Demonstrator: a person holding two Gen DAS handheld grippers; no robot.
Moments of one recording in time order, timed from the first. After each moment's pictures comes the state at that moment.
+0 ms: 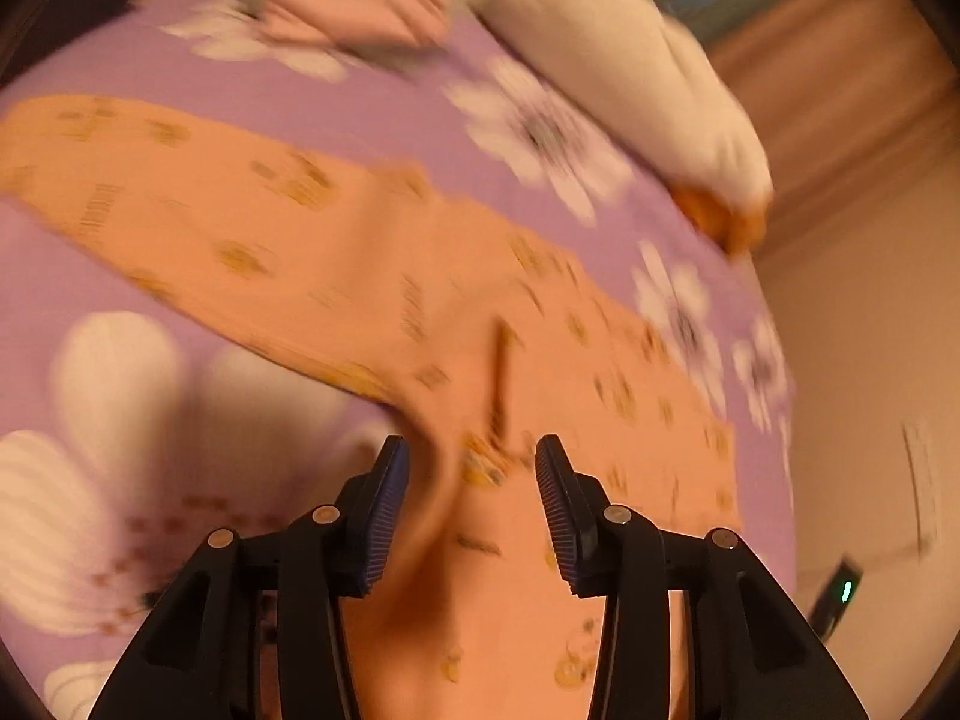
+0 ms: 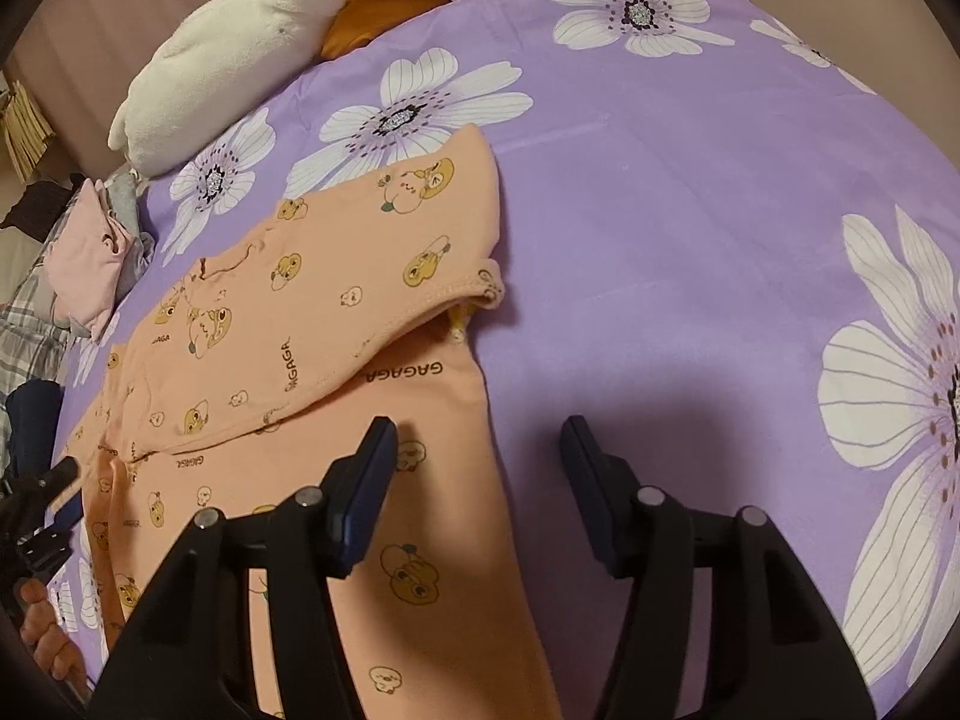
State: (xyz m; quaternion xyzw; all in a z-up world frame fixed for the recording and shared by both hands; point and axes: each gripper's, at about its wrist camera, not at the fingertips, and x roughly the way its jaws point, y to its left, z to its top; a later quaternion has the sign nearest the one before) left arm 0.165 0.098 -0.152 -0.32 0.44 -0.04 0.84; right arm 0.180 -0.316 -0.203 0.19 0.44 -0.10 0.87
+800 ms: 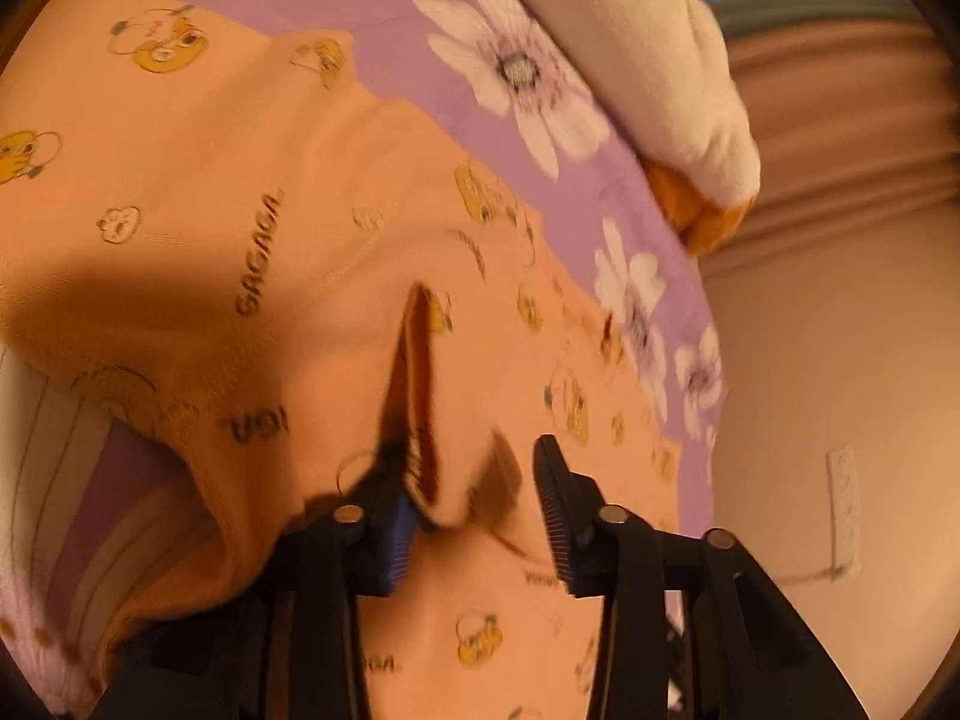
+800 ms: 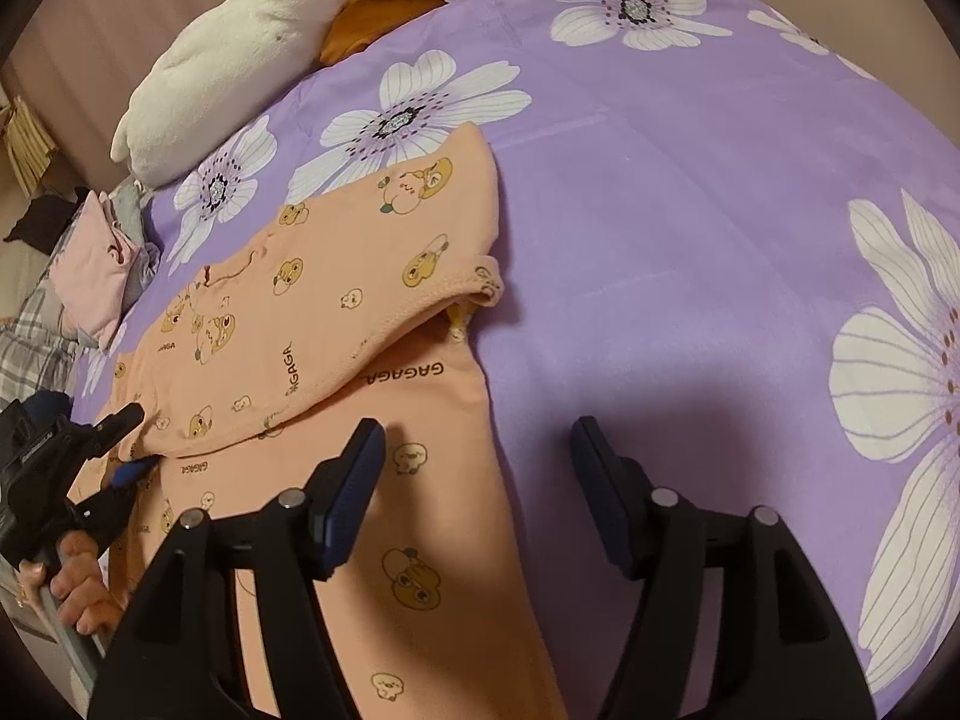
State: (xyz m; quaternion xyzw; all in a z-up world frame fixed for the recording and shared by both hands) left arm 0.269 0.026 -0.225 -0.41 0.46 -0.15 0.77; right arm 0.175 -0.317 -0.205 0.20 0.43 -0.09 0.88
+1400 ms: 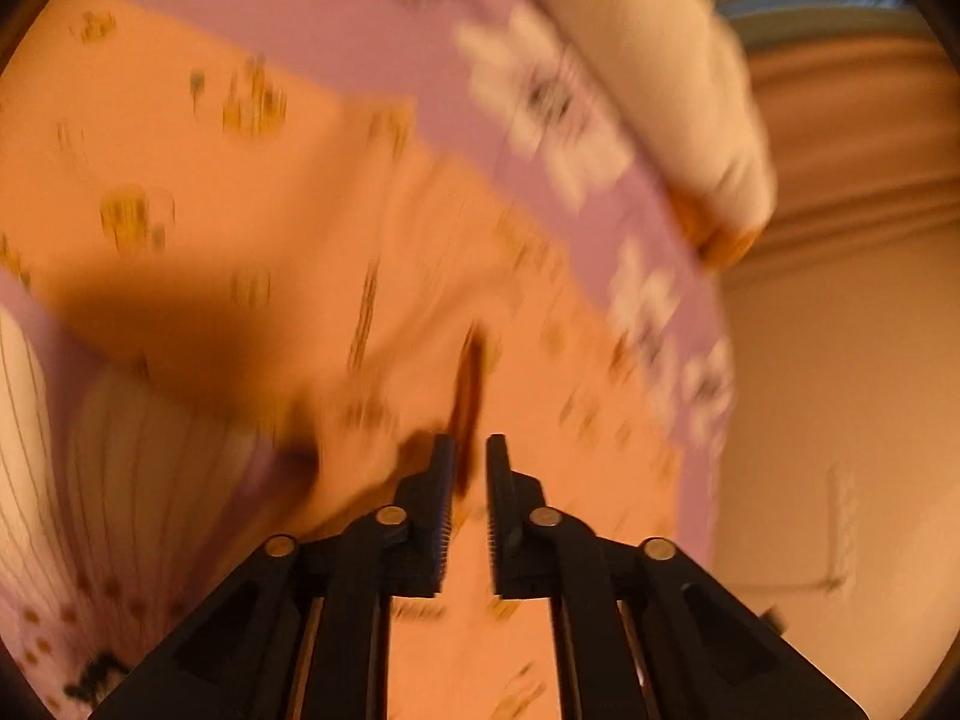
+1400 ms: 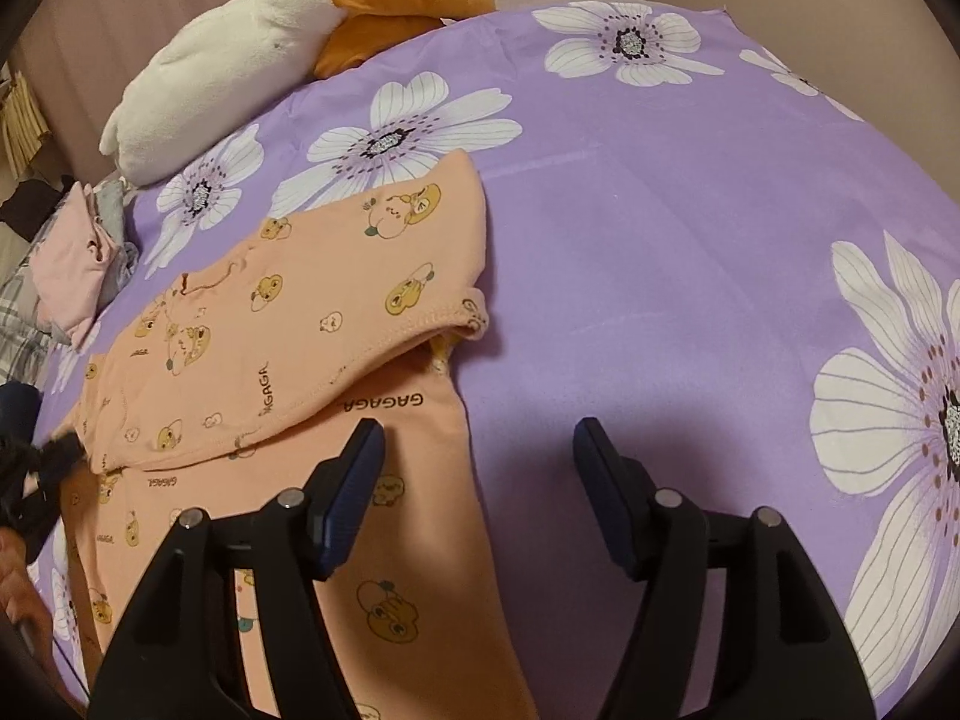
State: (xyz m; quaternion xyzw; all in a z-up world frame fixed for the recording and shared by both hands) left arm 0.253 0.070 -0.212 -0.38 0.52 -0.13 0.75; right arm 0.180 -0.315 -0.203 0.16 0.41 -0.13 0.89
